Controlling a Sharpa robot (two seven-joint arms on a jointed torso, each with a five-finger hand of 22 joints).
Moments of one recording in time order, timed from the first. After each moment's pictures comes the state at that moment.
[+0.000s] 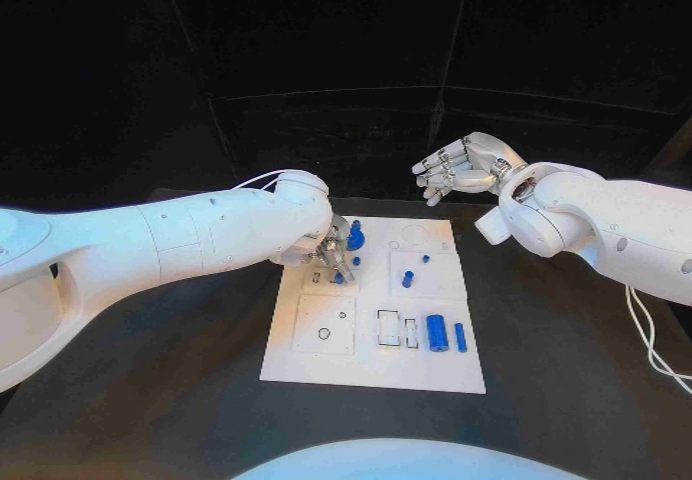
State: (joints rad) left arm 1.36 -0.43 -0.19 1.16 -1.16 0.43 -0.51; left_hand 1.20 0.17 -0.26 0.14 0.05 1.00 0.08 0.40 0.40 1.27 0.01 1.19 1.00 1.46 -0.06 1.56 1.31 0.14 1.27 0.05 1.20 0.90; right arm 1.31 -0.74 -0.04 1.35 -0.65 -0.27 0.11; right_hand 1.32 -0.12 0.37 -0.02 0.47 0.99 0.20 0.08 0.07 1.11 0.13 0.23 0.06 1.23 0.06 0.20 0.29 0.17 1.14 0.14 0.44 0.26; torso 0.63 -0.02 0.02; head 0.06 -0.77
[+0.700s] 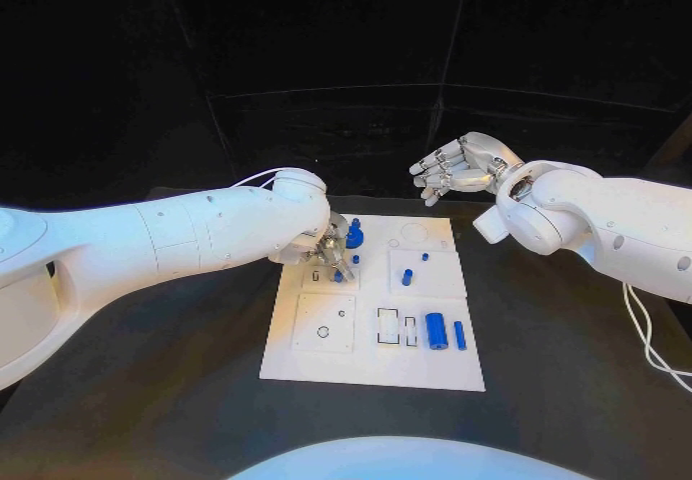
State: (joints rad) left arm 1.36 -0.43 -0.19 1.16 -1.15 0.42 -0.51; left_hand 1.20 0.17 -0.25 0.14 0.05 1.00 0.08 0.41 0.42 1.27 0.01 1.19 1.00 1.47 -0.06 1.56 1.31 0.14 1.27 0.05 1.20 0.90; right arm 1.31 -0.73 -0.04 1.34 -0.65 -0.26 0.09; right_hand 1.32 -0.12 0.37 -0.02 0.47 0.99 0.20 0.08 0.07 1.11 0.13 0.23 0.06 1.23 0.06 0.20 0.29 0.17 1.14 0.14 0.44 0.26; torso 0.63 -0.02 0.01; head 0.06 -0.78
